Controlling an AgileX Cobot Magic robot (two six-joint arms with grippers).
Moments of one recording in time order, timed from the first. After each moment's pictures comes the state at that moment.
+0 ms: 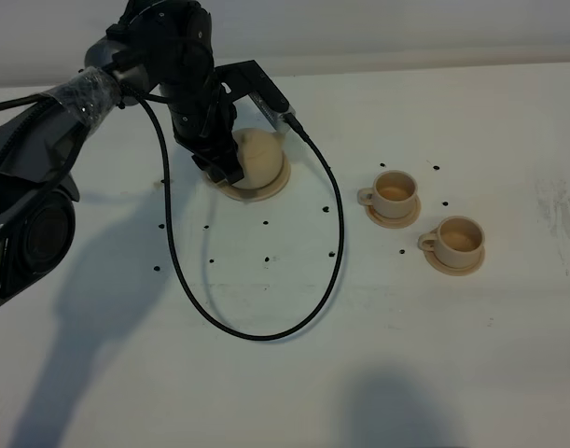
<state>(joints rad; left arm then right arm) -0.38 2.45 -2.18 0.03 1.16 0.63 0.08 -0.01 -0.52 0.05 1.11 -0.05</state>
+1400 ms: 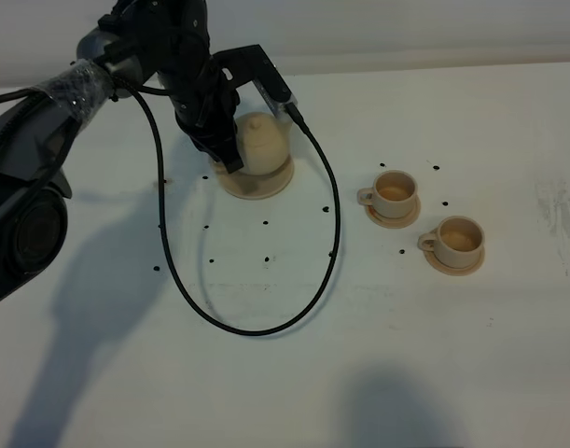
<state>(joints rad) -0.38 2.41 -2.18 0.02 1.11 0.71 0.08 -0.01 -0.52 0.05 1.11 -0.05</state>
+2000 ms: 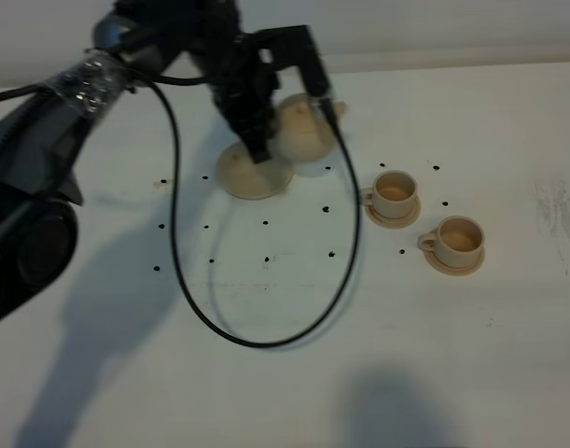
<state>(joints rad) -0.49 2.37 -2.24 -0.04 1.11 0.90 0.08 -0.01 -0.52 0.05 1.11 -0.05</state>
